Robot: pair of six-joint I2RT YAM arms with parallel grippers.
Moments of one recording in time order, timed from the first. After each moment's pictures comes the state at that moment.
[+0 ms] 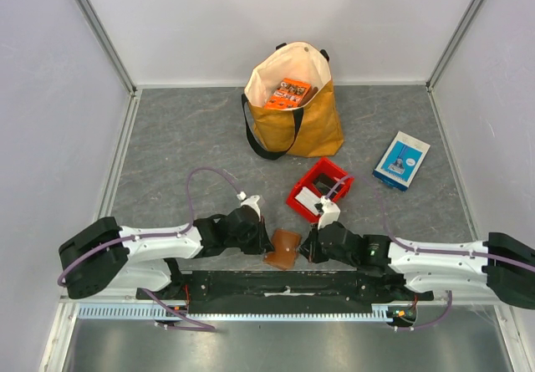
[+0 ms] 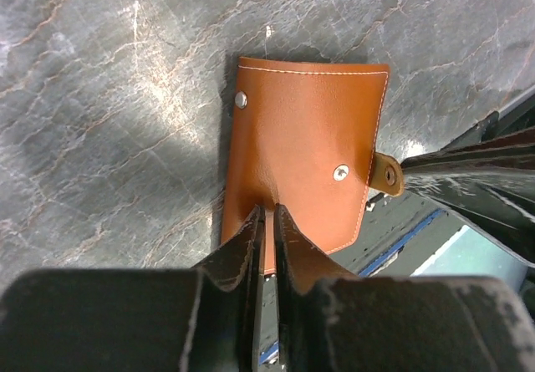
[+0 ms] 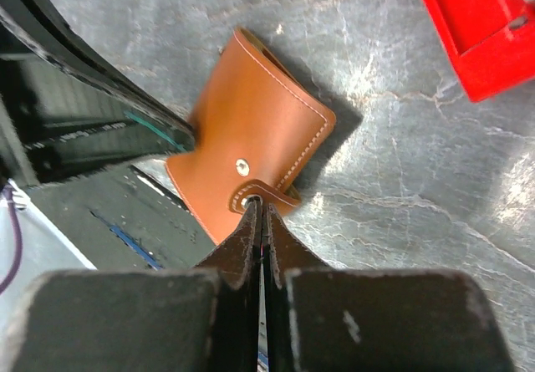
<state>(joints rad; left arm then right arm) -1.05 1.24 0.41 0.00 0.05 -0.96 1.23 1.01 0.30 0.00 0.23 0.98</state>
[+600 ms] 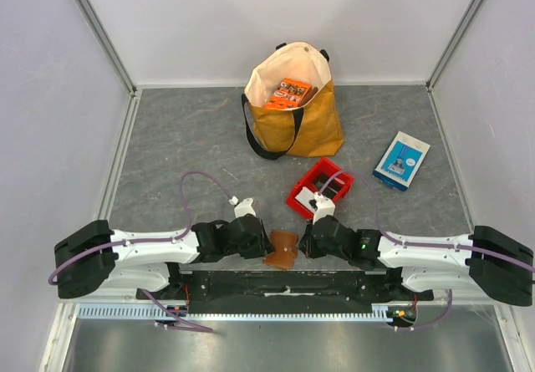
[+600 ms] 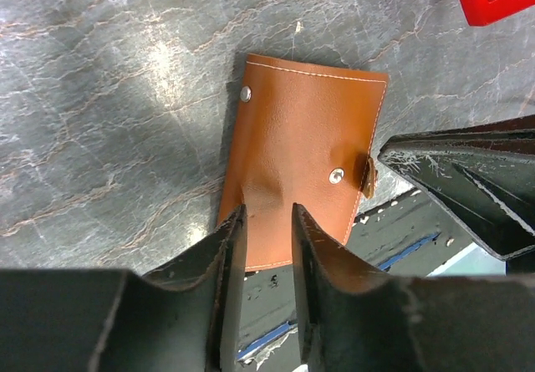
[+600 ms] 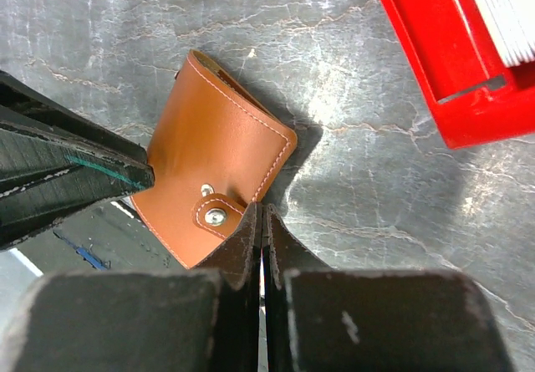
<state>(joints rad) -1.17 1.18 0.44 -0.12 -0.16 -1.19 1.18 1.10 0.35 0.00 0.22 0.91</state>
